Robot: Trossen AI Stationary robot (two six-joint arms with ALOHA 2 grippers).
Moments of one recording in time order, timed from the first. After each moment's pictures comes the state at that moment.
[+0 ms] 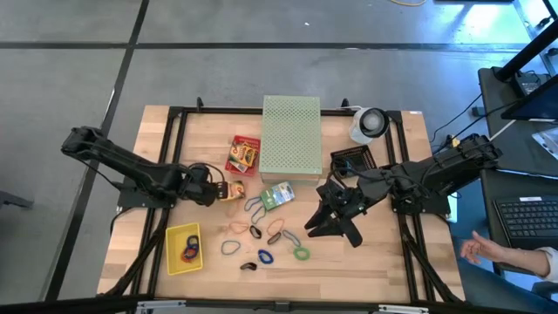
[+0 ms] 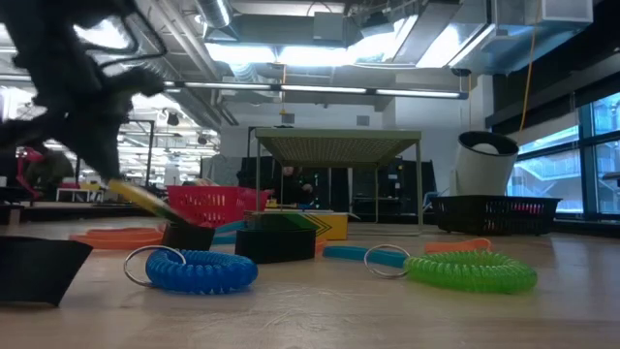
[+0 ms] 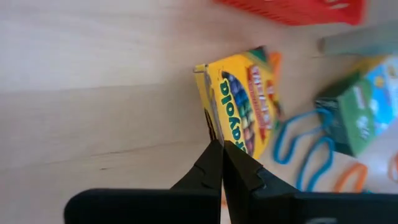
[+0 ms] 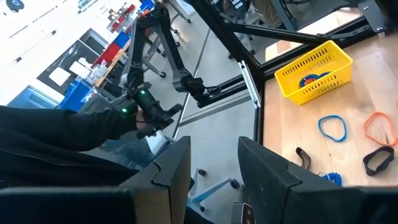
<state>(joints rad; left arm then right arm) -0.32 1.04 0.57 -0.67 -0.32 -1.77 0.41 1.31 1.17 -0.09 -0.15 0.72</state>
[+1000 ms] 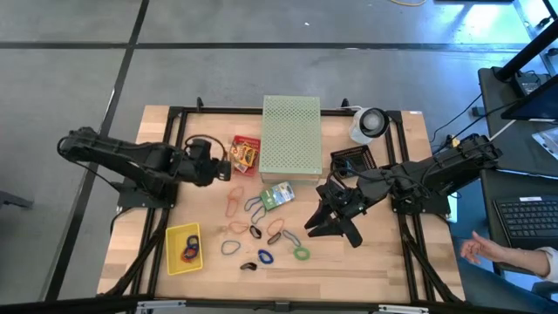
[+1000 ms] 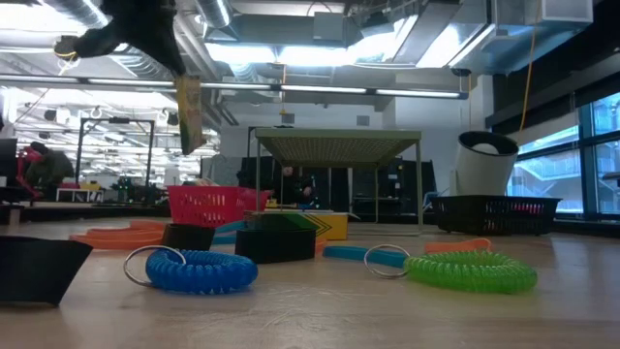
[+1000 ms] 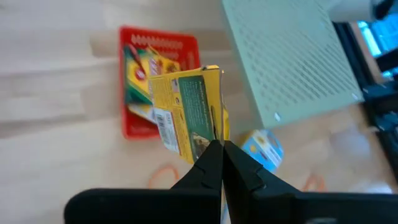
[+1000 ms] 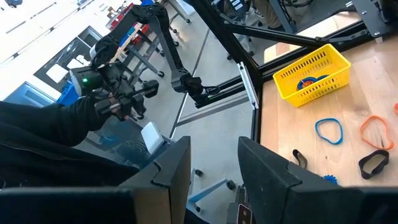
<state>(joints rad) -0.21 1.04 1.02 -0.95 -0.58 -1.41 0.41 1.31 1.17 -0.09 -0.15 0.70</state>
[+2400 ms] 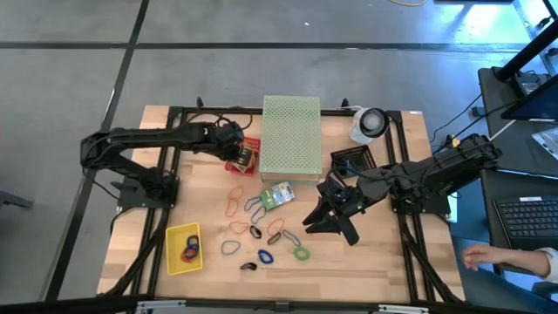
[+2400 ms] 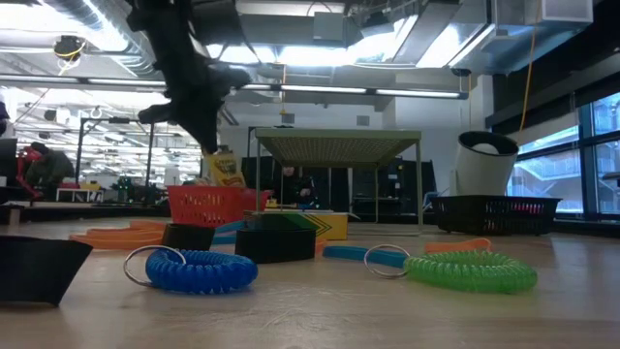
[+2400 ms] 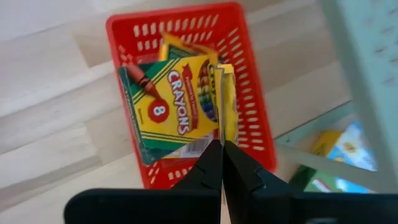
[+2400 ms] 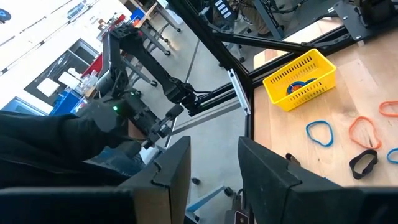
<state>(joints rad) 0.29 1.33 0.96 -0.72 -0.13 -0.85 0.40 1.31 1.17 -0.09 -0.09 0.74</state>
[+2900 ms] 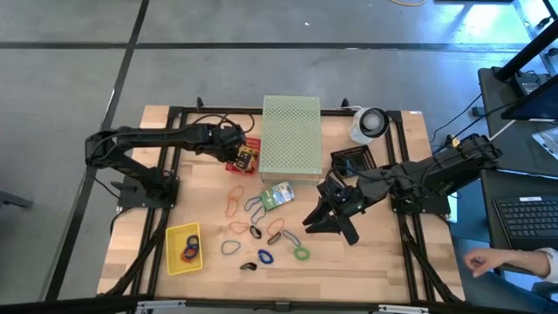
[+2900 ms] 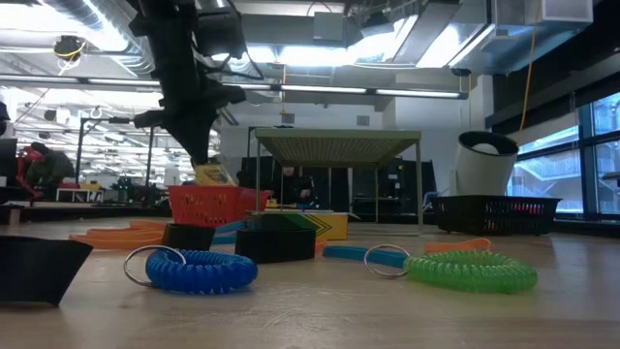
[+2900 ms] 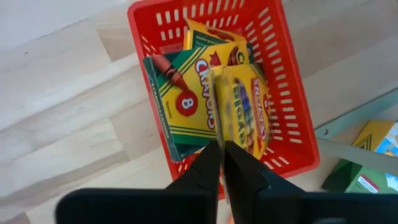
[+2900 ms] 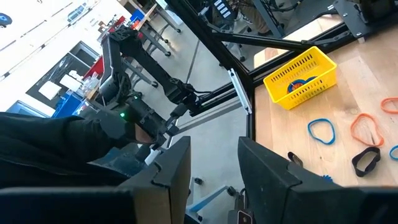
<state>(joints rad) 0.29 1.37 0.96 -0.77 -0.16 -0.80 0.40 1.31 1.17 -0.09 -0.09 0.75</state>
